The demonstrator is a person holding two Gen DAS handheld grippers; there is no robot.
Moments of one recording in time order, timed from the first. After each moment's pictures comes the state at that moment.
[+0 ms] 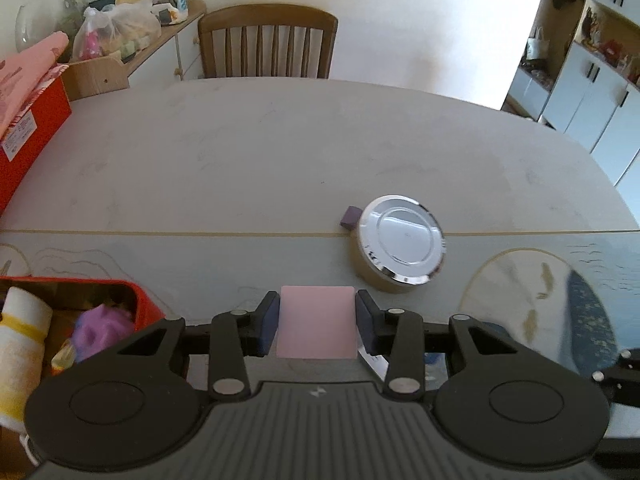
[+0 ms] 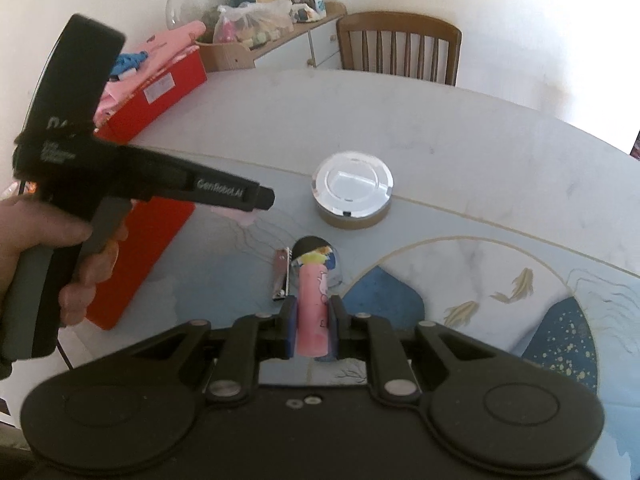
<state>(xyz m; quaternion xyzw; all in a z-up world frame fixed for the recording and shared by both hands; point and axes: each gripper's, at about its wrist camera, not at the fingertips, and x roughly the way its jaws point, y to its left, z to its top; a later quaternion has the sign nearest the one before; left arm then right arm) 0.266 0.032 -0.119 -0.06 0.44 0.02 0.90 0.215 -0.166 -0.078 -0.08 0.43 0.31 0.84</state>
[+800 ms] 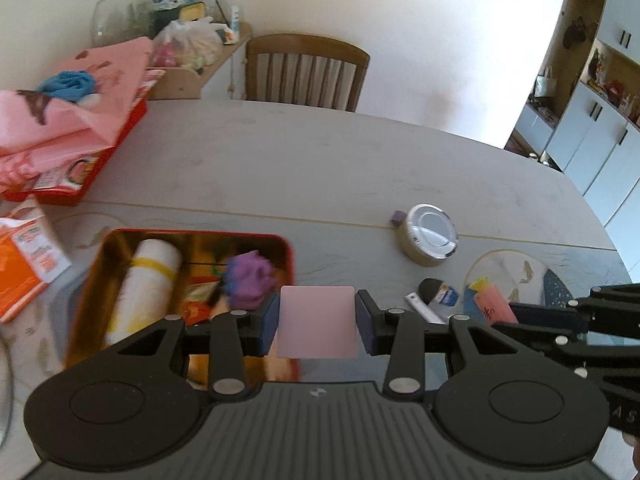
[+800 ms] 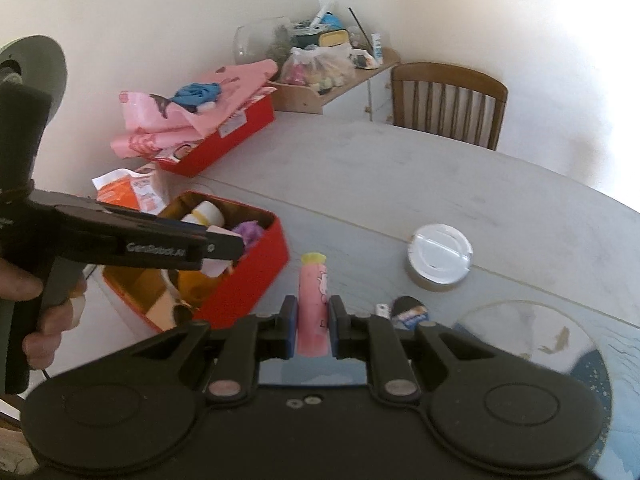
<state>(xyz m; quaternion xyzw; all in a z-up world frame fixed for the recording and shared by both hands) 0.155 0.101 -0.058 -0.09 0.40 0.04 0.91 0.165 -0.108 -0.022 -0.09 0.37 0.36 0.85</state>
